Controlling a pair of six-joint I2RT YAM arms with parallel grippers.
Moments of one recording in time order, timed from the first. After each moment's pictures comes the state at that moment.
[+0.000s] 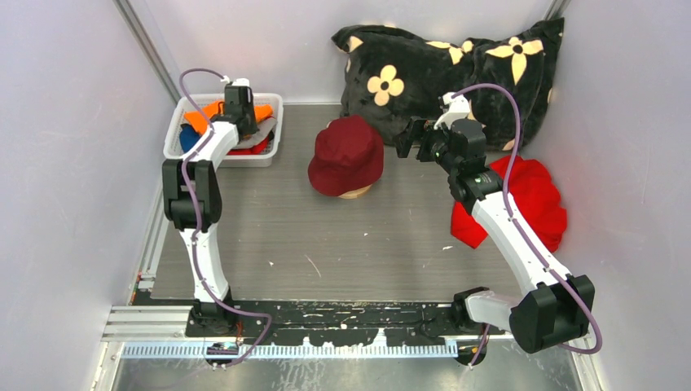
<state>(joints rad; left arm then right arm) -0.07 2.12 1.73 -0.29 -0.21 -0.12 0.26 1.19 1.05 -0.10 -0.10 0.29</state>
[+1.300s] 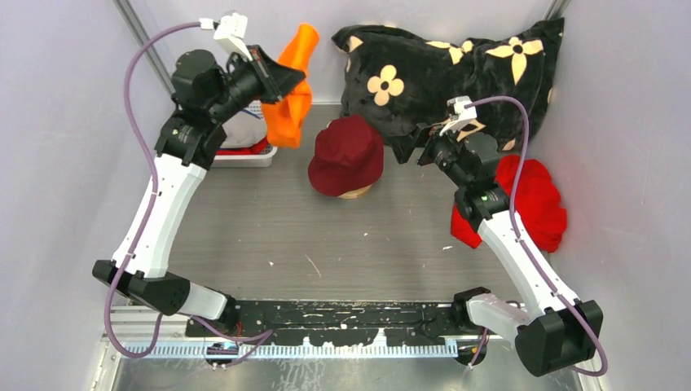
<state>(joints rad) -0.36 1.43 1.84 -0.35 0.33 -0.49 0.26 1.06 0.94 0.09 -0.25 0.34</state>
